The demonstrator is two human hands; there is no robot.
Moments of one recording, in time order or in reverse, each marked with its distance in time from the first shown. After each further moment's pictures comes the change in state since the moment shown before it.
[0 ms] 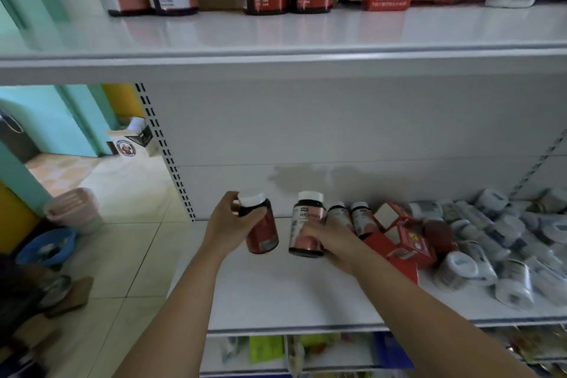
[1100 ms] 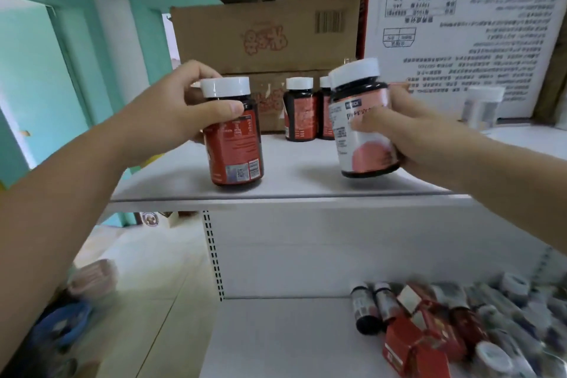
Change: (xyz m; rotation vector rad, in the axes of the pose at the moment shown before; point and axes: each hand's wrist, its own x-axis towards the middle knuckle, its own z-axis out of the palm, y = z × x) left_hand -0.052 0.285 -0.238 0.081 -0.035 0.603; right_hand -0.181 -0.289 0.030 -0.408 -0.060 -0.700
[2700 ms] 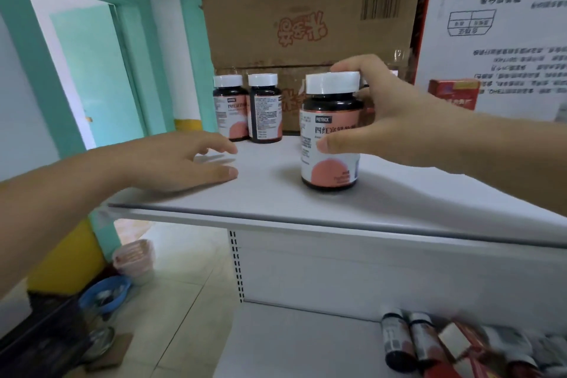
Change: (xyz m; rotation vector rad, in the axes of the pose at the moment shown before) left_hand 0.008 -0.056 -0.010 0.741 -0.374 -0.299; right_hand 0.071 -0.002 0.022 -0.363 -0.194 -0.234
